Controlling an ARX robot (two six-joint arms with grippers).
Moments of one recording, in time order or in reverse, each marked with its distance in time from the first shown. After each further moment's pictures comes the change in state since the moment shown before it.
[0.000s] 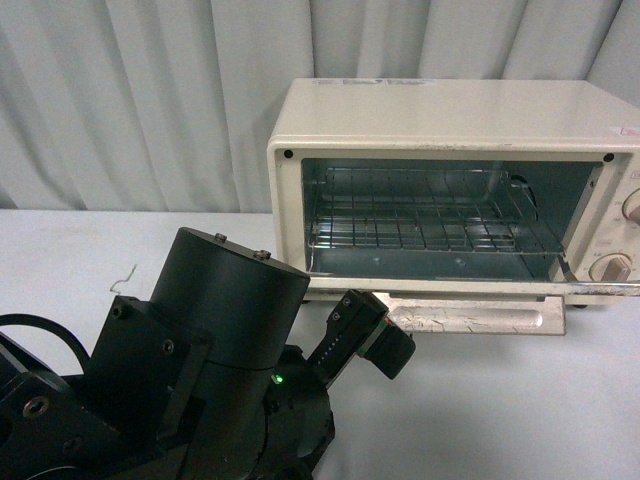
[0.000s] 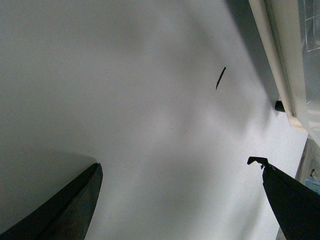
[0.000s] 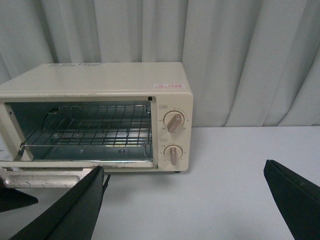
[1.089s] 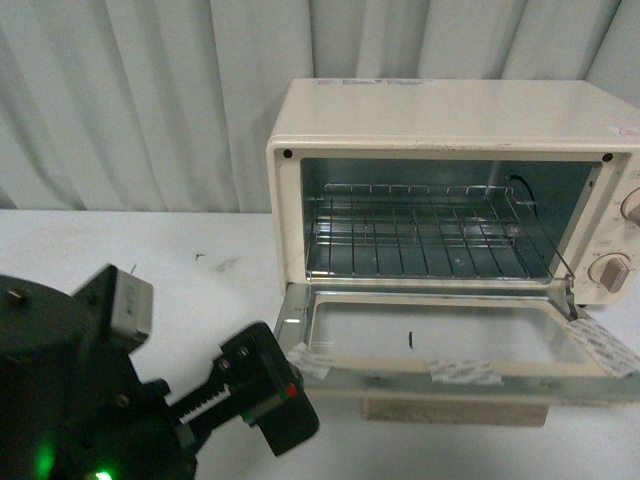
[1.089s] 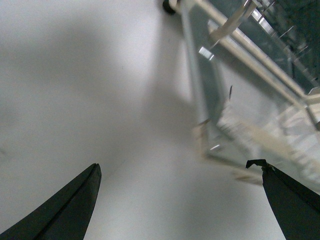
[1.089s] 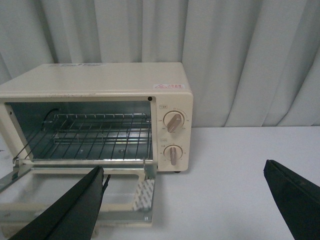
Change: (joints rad) left arm 0.044 -0.342 -0.362 0.128 -0.196 0.364; right arm 0.000 0.000 0.000 0.000 0.000 0.000
